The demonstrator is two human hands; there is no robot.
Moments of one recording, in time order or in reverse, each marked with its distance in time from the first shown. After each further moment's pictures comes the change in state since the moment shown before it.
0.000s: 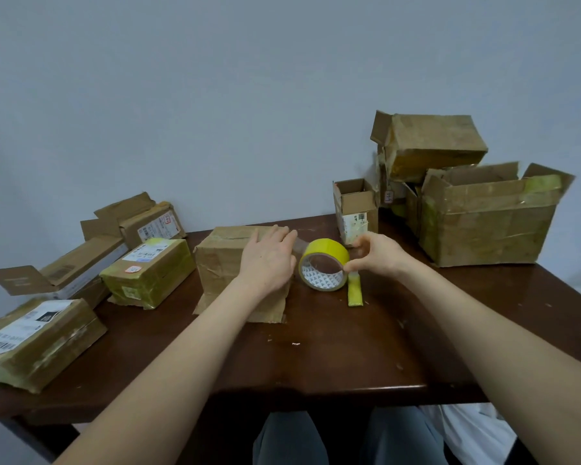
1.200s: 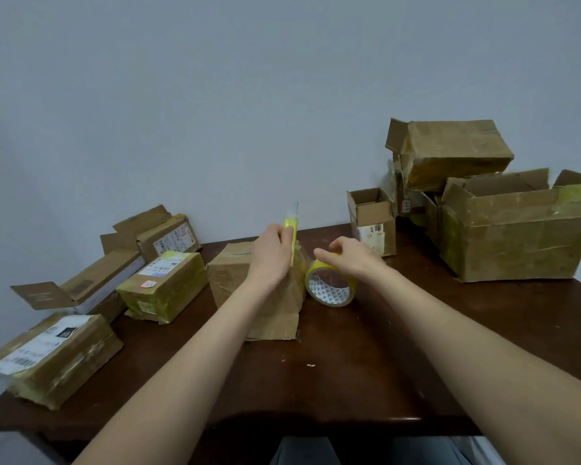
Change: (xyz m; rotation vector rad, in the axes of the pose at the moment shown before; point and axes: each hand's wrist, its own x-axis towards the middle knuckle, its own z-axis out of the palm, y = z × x) left_hand 0.020 -0.008 -0.018 -0.762 0.247 -0.371; right_hand 0.026 -0.058 0.032 -0.076 -0.006 -0.019
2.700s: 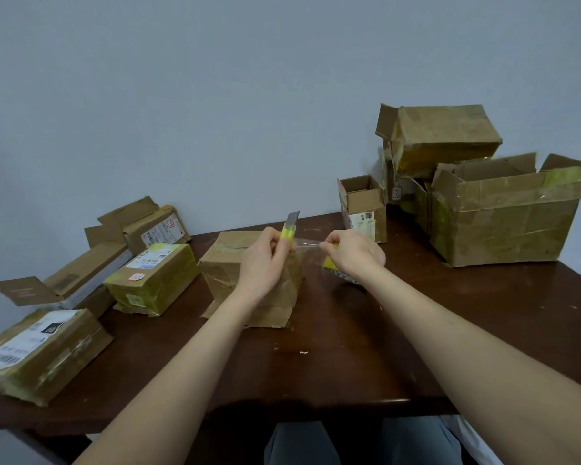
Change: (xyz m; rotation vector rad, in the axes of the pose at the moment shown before) left_hand -0.023 -0.027 0.010 -0.030 -0.052 0.130; right_hand -0.023 -0.002 0.001 -0.057 0.180 0.082
